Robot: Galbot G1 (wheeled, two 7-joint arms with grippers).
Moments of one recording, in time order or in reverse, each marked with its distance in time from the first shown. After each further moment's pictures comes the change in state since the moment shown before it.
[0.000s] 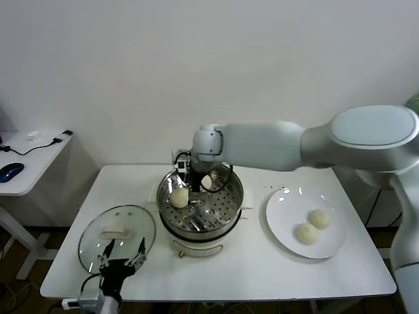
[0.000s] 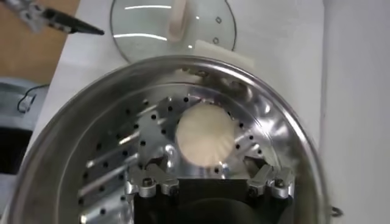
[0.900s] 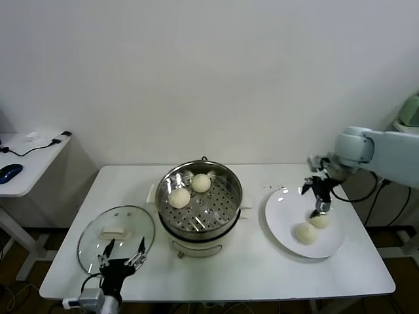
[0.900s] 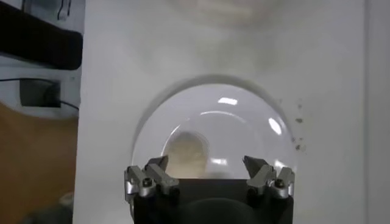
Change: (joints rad) left arm -0.003 -0.003 -0.006 0.014 0.005 -0.002 0.000; right arm -0.020 -0.676 -0.145 0.151 -0.413 0.158 -0.191
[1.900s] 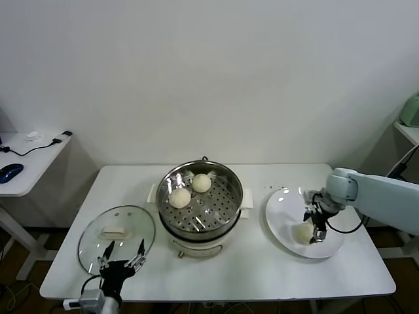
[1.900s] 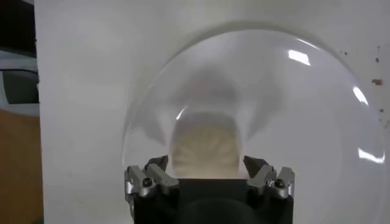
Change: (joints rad) left arm -0.002 0.002 -0.001 0.016 -0.003 -0.005 -0.001; right arm -0.374 0.027 0.273 -0.154 -0.149 -0.034 0.042
